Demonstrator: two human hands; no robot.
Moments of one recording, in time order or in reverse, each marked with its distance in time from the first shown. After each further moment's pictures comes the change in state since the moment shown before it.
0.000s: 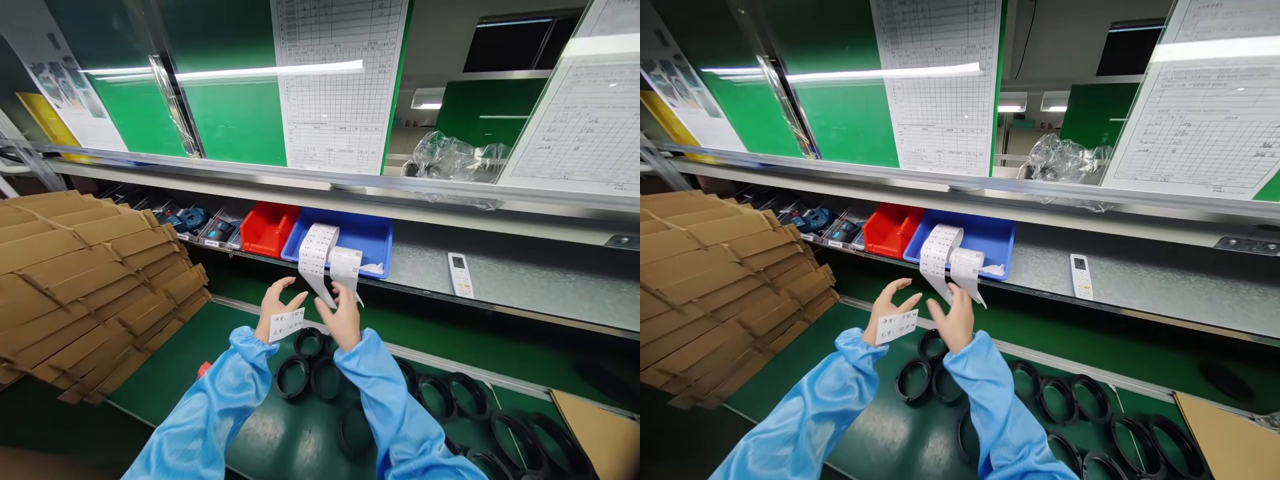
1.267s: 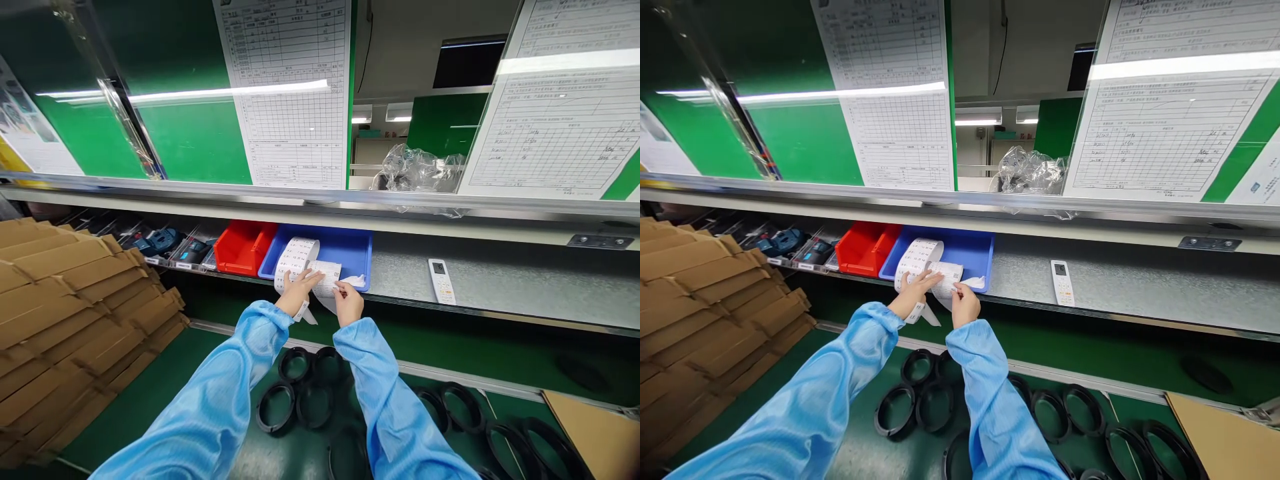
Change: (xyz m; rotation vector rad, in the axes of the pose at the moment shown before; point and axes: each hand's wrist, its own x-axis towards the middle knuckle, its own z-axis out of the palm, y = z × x) left_hand 0.089 0.034 0.079 0.519 -0.585 0.394; right_hand 0.078 0.060 -0.014 0.056 0.154 0.154
